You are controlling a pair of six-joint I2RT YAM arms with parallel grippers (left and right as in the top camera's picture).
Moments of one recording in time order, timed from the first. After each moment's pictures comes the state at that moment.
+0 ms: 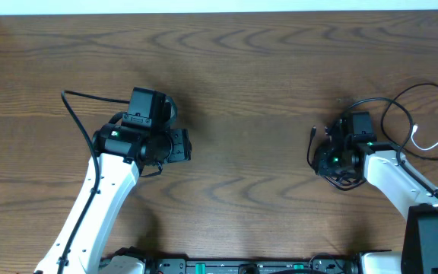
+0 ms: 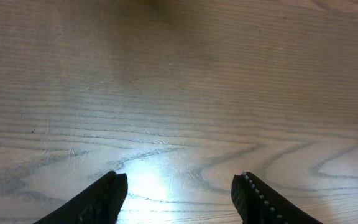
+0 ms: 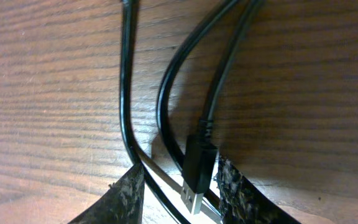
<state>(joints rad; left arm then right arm) -0.23 1.31 1.06 -0.98 0.18 -0.33 0.09 1.53 0.70 -0.51 -0.20 0.23</state>
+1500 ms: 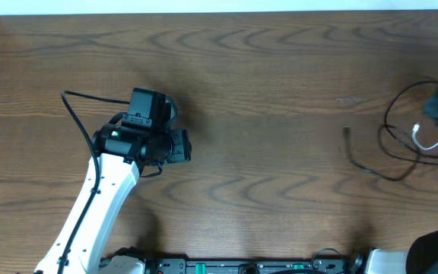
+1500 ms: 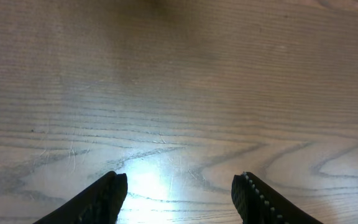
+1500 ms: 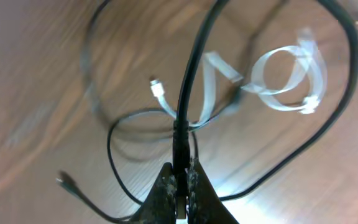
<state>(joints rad) -0.23 1.31 1.06 -0.98 0.18 -0.33 -0.38 1.55 1.49 -1.06 0.28 0.33</state>
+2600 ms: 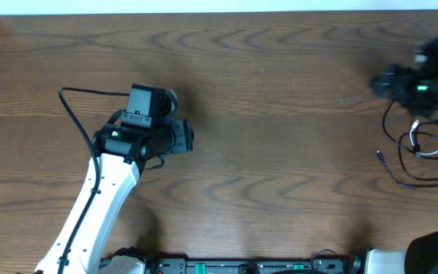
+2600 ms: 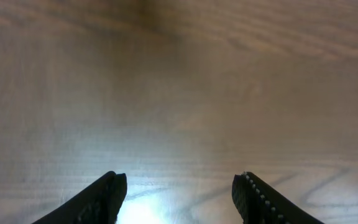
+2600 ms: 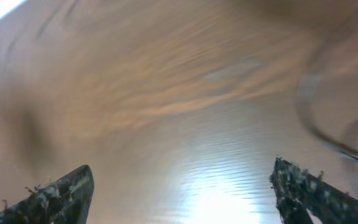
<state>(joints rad) -0.23 1.31 1.05 -0.84 0.18 -0.33 -0.22 1.55 1.47 -1.00 -0.36 0.16</state>
